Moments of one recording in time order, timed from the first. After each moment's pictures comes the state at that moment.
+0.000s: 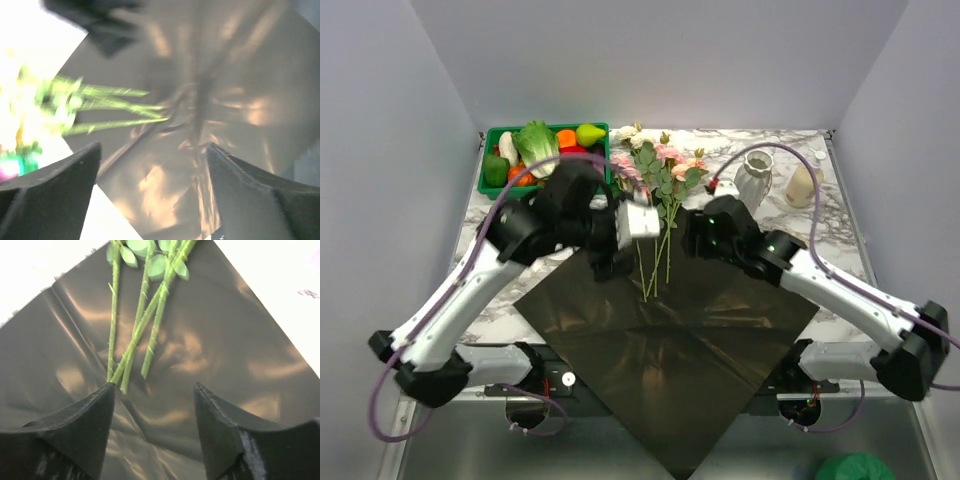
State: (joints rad) left arm -0.88 1.16 1.55 -1.12 0.44 0.59; right arm 0.81 1.17 1.00 -0.51 0.31 0.51
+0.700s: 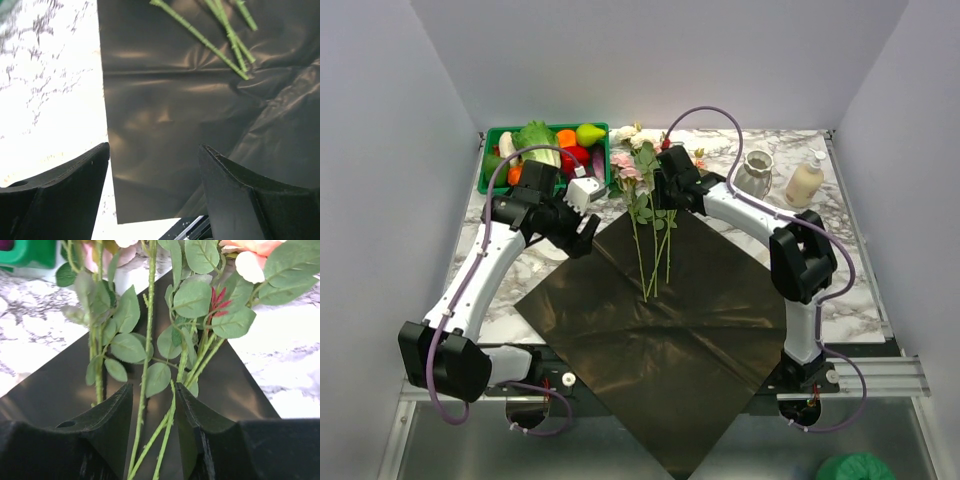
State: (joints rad) left arm -0.27 1.27 1.23 -0.94 0.40 0.38; right arm 0.63 1.98 1.59 -0.40 0.21 0.38
